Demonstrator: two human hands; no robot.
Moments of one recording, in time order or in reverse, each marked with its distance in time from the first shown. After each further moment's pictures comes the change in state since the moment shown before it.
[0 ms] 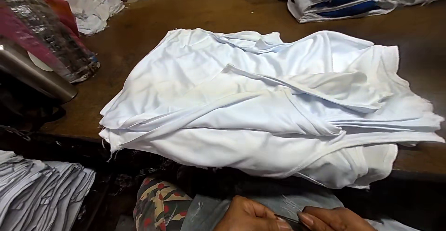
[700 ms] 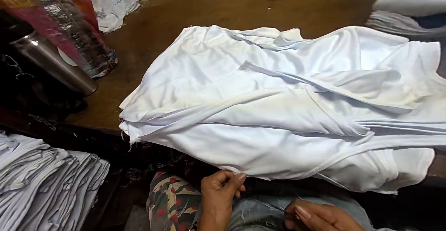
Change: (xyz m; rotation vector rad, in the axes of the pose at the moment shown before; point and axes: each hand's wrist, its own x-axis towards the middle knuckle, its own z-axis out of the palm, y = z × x) left_hand -0.011 0.006 -0.043 0.156 0.622 0.516; right_hand 0.025 -0.009 0.030 0.295 -0.097 -0.142
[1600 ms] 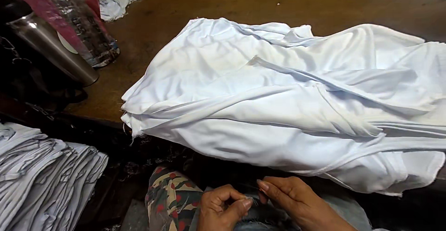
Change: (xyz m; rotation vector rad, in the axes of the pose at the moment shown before) left_hand -0.031 -0.007 -0.026 -0.011 -0.215 0.114; right_hand 0.063 0.005 0.028 -0.138 0.134 -0.059
